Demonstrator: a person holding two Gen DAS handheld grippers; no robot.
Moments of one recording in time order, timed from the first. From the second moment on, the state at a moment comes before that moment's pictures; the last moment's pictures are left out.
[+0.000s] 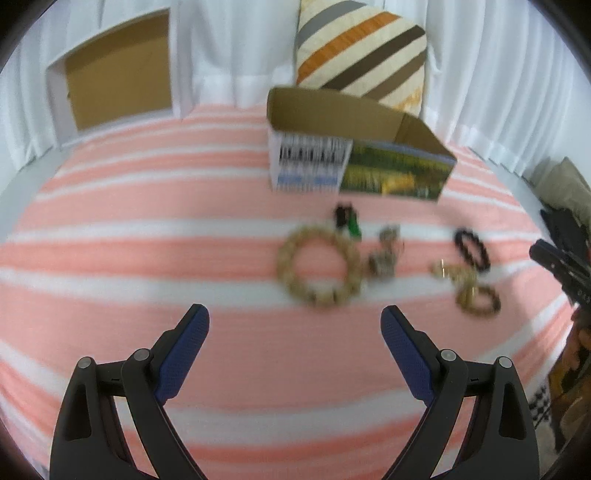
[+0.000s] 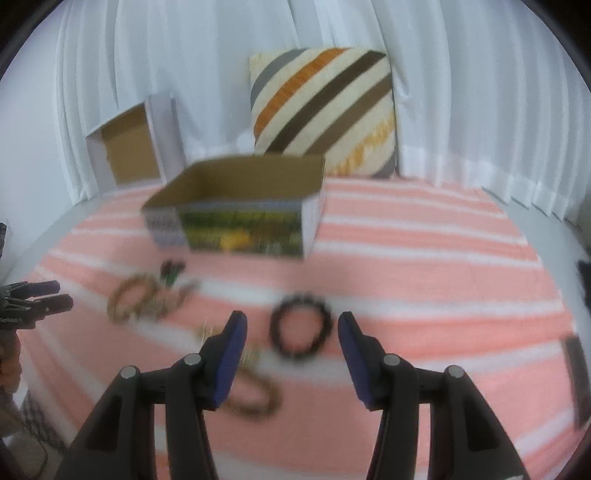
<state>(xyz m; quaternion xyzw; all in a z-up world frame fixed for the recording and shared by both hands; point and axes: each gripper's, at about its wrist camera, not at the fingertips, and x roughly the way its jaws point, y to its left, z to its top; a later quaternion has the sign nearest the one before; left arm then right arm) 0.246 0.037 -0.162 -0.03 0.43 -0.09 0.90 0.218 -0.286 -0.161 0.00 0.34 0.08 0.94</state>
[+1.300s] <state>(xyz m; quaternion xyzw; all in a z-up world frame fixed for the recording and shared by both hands) 0.331 0.042 -0.203 -0.04 0.45 -0.02 0.89 0.251 -0.316 -0.198 0.05 0.38 0.04 0.92</state>
